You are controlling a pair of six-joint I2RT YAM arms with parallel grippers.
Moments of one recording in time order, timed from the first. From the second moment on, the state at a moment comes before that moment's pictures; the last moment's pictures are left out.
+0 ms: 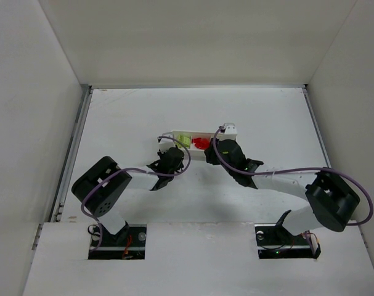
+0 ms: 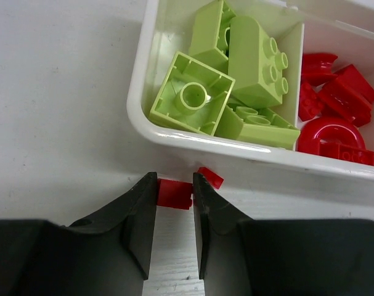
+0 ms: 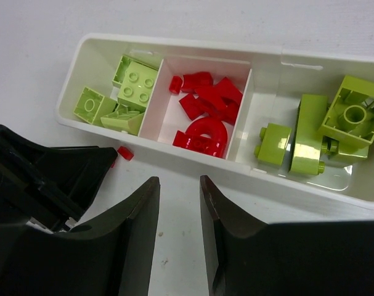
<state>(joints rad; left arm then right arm) -0.76 1.63 0.58 0.40 -0.53 -0.68 0.81 1.43 0.71 0.26 0.39 0.55</state>
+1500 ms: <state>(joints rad) -0.66 0.95 0.23 0.30 -0.42 -0.74 1.01 2.03 1.14 0.22 0.65 0.72</state>
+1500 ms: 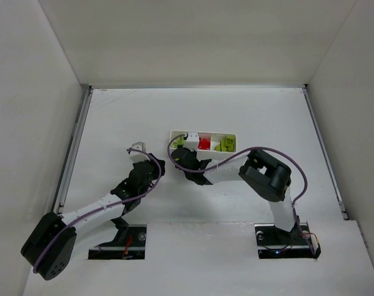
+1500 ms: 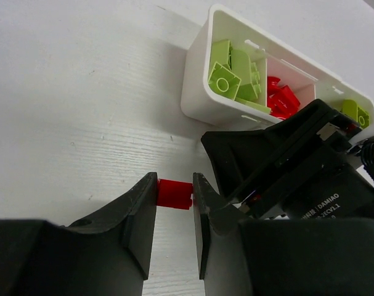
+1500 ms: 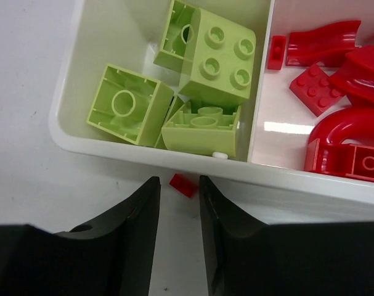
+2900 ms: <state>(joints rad) -0.62 0.94 0.21 0.34 -0.41 -0.74 1.02 2.06 1.20 0.19 0.61 0.68</state>
